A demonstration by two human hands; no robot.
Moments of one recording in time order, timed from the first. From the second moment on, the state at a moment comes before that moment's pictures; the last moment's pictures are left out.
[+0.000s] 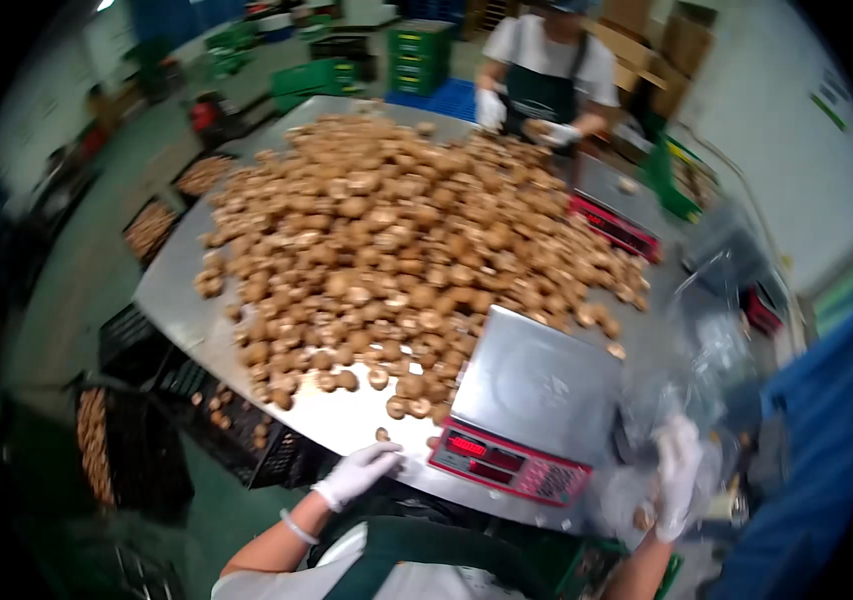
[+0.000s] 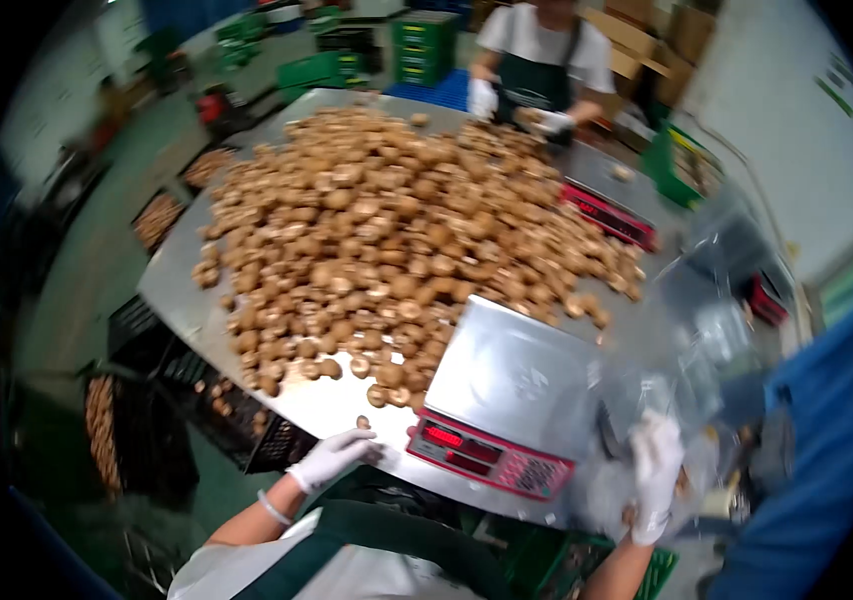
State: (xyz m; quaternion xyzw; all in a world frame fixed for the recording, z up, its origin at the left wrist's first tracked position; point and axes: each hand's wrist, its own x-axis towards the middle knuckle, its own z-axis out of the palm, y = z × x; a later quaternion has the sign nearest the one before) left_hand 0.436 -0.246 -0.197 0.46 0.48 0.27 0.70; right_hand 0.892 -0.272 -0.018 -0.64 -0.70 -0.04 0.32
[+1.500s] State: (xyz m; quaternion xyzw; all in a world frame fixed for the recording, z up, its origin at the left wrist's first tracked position) left_hand 0.111 -0.095 -0.210 0.64 0.63 0.36 0.25; right_hand 0.377 -0.064 -0.136 -0.49 -0.64 0.51 0.29
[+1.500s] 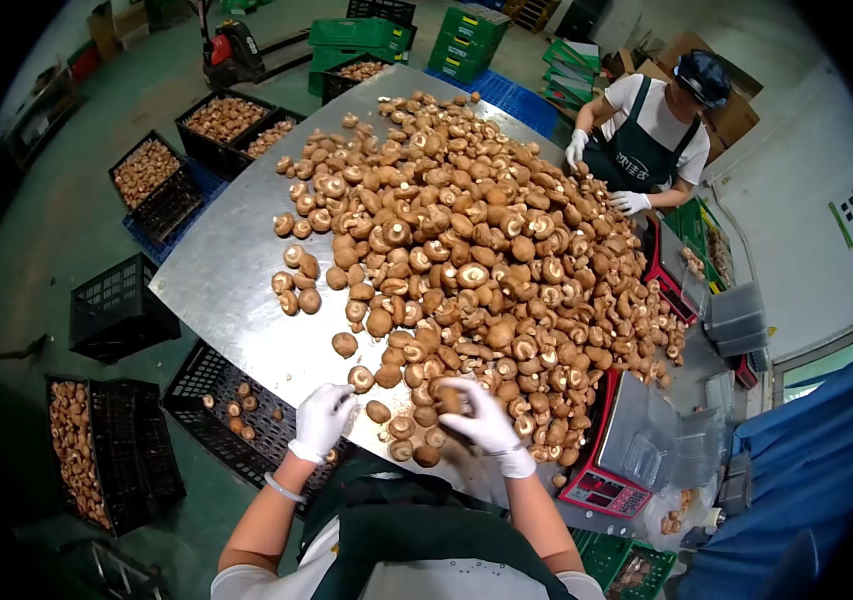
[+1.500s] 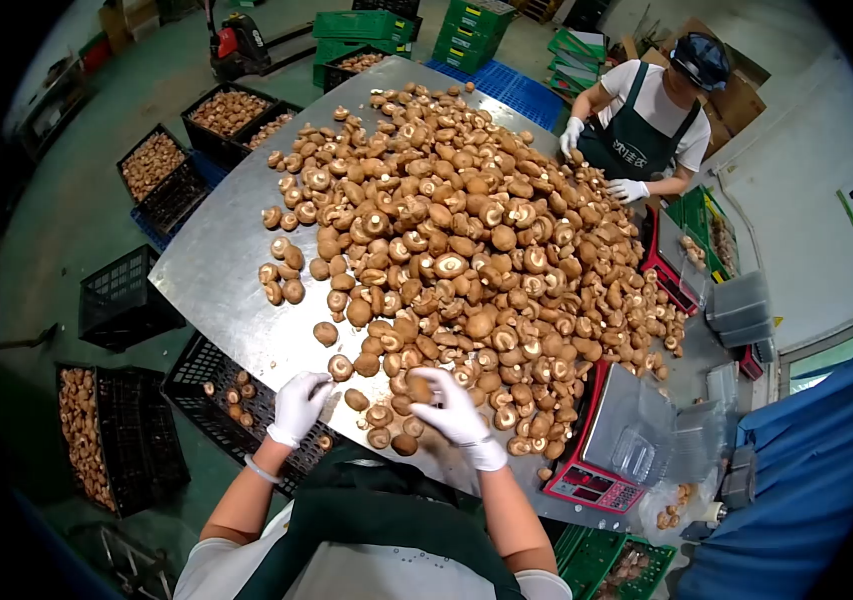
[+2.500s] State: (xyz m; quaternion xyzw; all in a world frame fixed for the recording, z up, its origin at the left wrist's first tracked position) left_hand 0.105 -0.089 -0.199 0.08 0.21 0.49 0.84; right_hand 0.371 -0.074 -0.190 -0.28 -0.22 0.82 0.45
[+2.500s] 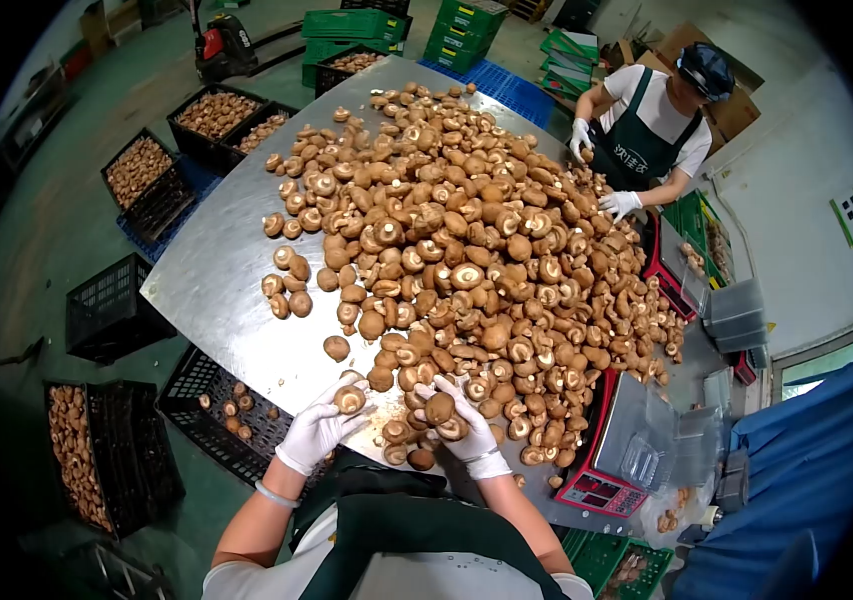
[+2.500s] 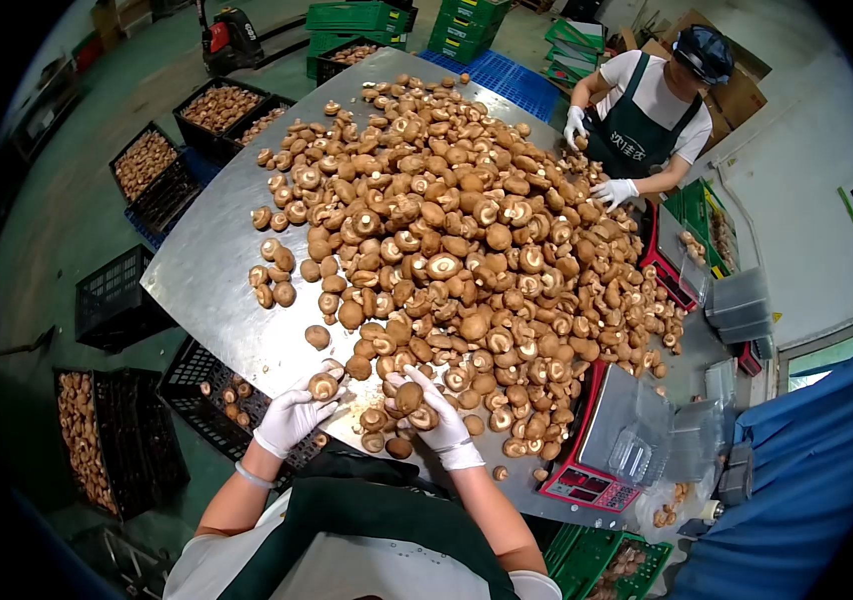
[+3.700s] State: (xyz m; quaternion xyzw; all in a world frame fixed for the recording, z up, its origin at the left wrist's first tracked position) left_hand 0.160 -0.056 -0.165 0.25 0.28 0.48 0.79; right_hand 0.385 -0.099 -0.183 -0.28 -0.25 0.84 0.39
